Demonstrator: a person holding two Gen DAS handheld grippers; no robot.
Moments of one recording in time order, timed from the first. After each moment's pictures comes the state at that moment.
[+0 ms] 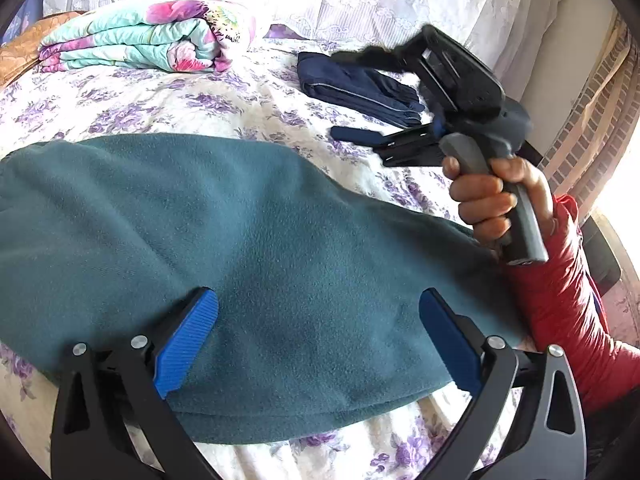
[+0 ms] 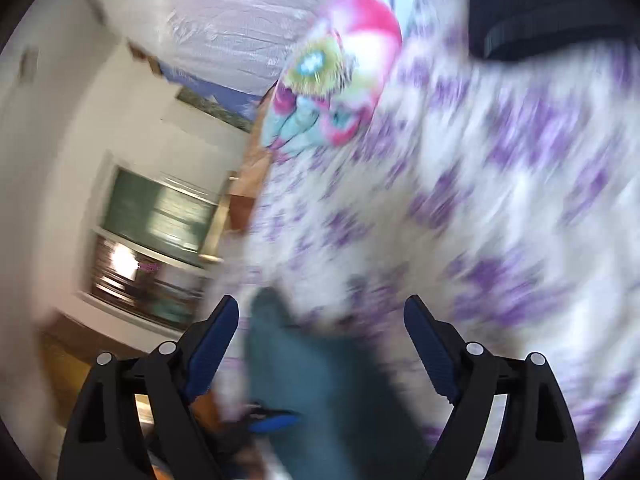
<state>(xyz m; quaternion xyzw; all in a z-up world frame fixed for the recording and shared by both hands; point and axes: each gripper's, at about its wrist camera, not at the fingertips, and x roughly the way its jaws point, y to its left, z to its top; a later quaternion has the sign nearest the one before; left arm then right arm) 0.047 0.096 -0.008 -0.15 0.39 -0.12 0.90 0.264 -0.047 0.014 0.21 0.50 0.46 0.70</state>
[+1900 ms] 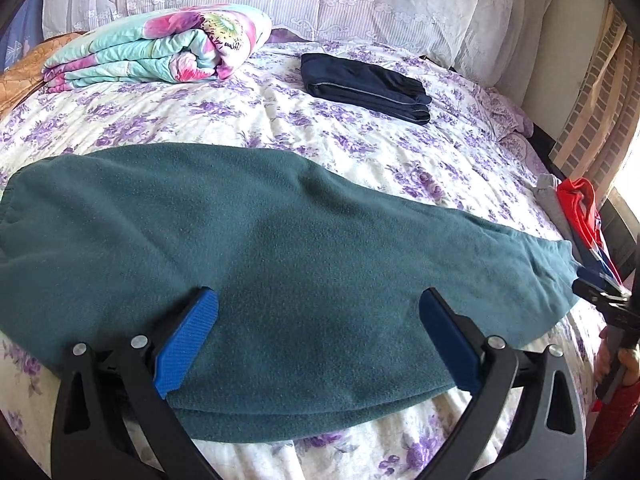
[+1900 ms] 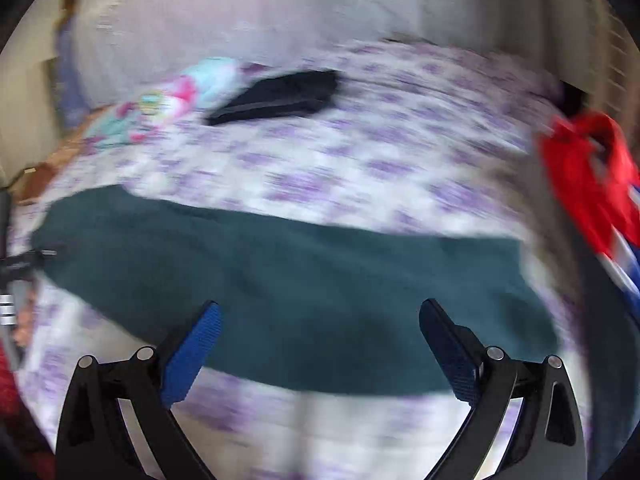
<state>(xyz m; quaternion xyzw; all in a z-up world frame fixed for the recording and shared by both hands) 0.047 0.087 -0.010 -0.10 0.39 -0.09 0.91 0.010 -0.308 0.022 -0.02 0.38 0.05 0.92</state>
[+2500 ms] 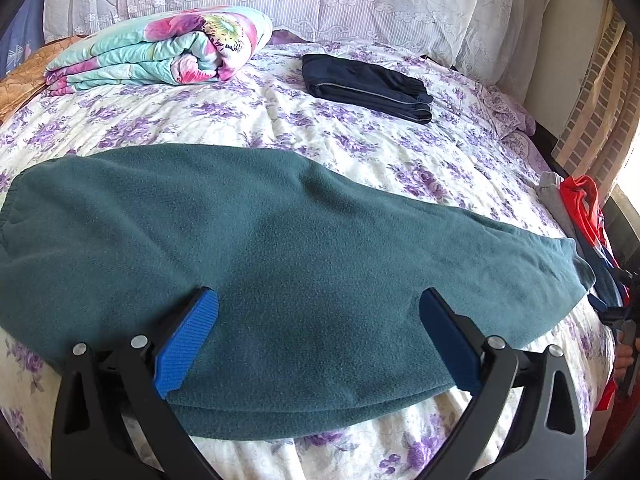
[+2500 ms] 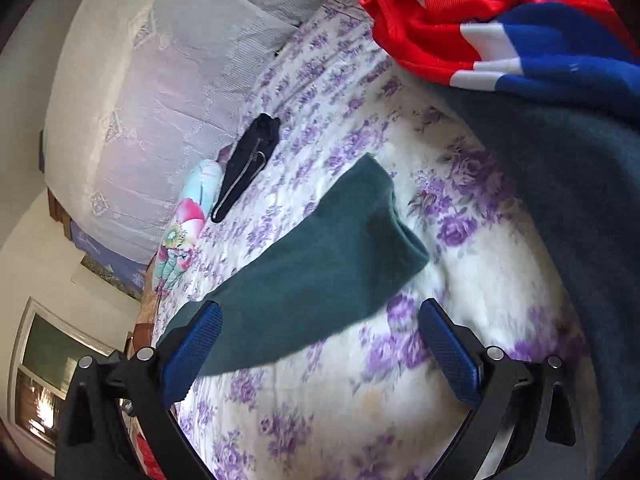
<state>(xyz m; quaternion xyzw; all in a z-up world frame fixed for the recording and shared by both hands) 0.045 0.088 -0.010 -0.10 0.39 -0.09 0.91 -0.018 -0.447 0.001 0.35 0.37 0.13 0.85</state>
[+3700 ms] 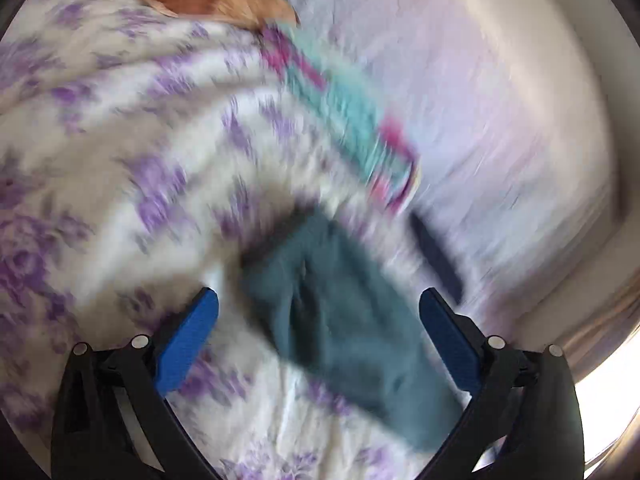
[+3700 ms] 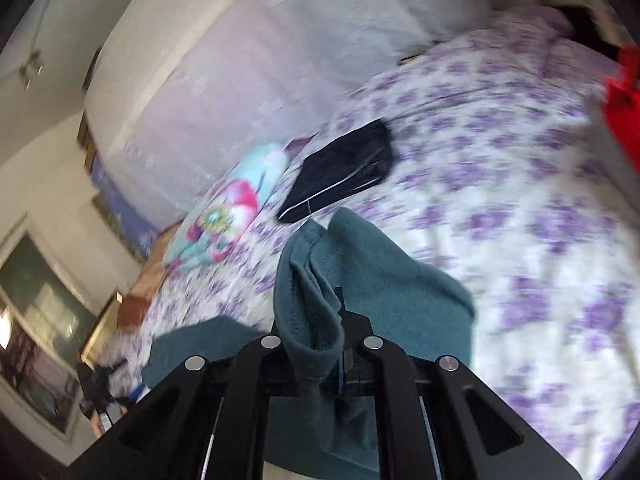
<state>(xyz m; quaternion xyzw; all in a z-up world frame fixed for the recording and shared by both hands) -0.044 0.330 -0.012 -0.46 0.22 0.01 0.86 0.070 -0.262 0.061 0.20 0.31 0.21 0.91</state>
